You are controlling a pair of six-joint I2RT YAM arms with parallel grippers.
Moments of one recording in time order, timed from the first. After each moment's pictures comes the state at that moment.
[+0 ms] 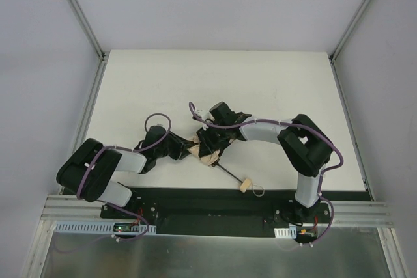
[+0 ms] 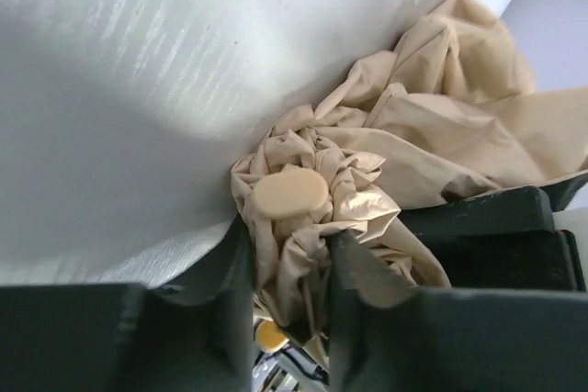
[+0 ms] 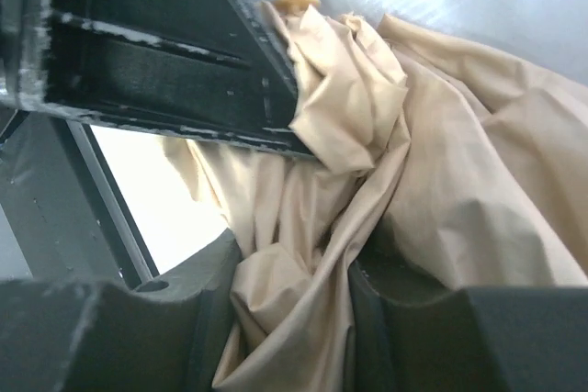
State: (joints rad) left arm -0.47 1.46 0.28 0.49 0.28 -1.49; right arm 0.82 1.88 1.09 -0.17 -0.57 0.10
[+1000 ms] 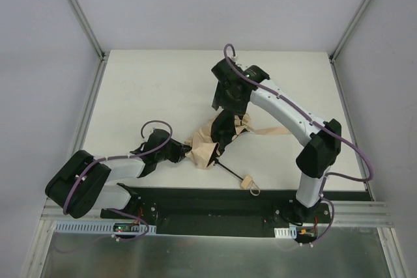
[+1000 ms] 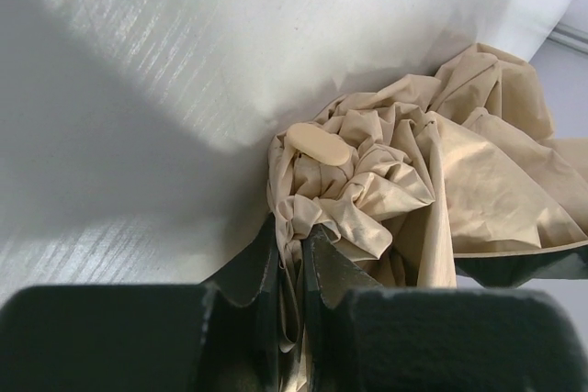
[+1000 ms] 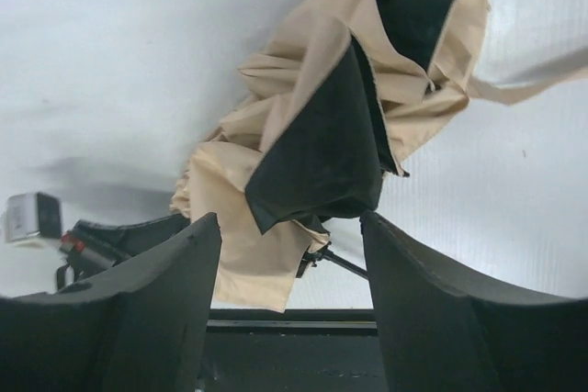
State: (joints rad) left arm -0.55 1.30 0.25 0.31 0.06 -1.57; right arm 0.76 1.80 1.84 -1.14 0.21 0.87
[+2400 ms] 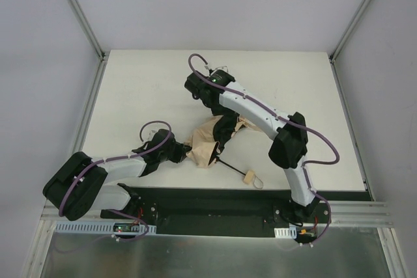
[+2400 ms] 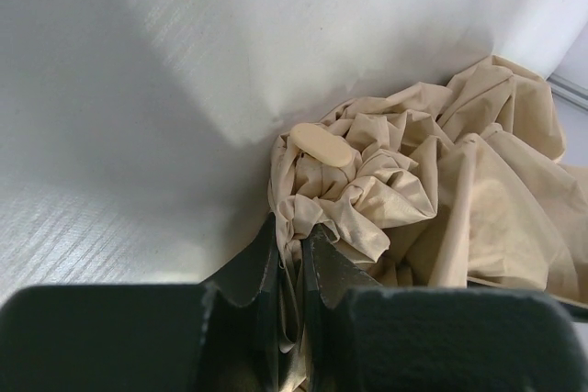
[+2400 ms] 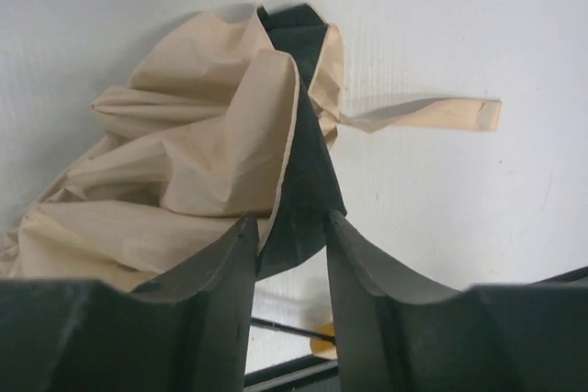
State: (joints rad) left arm -0.61 1.28 0.31 0.14 -0.05 -1.71; right arm 0.90 2.13 2.14 -1.44 0.66 0.77
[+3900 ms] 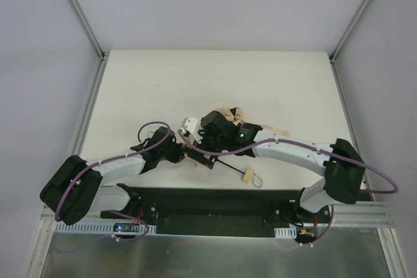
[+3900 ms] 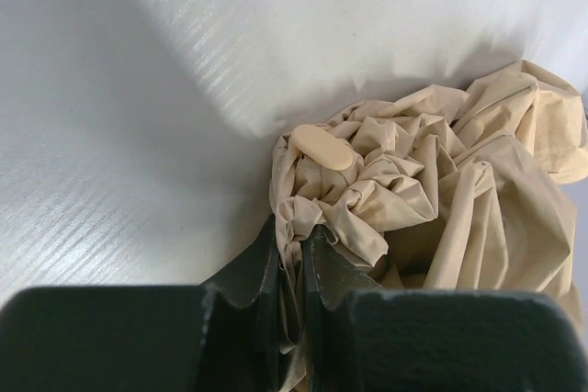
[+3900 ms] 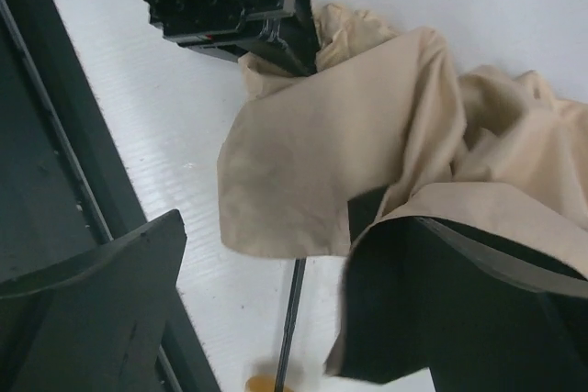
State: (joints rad) left arm -0.61 1.23 0.36 -0.03 -0.05 -1.74; right arm 1.09 1.49 1.15 -0.48 -0.05 -0.18
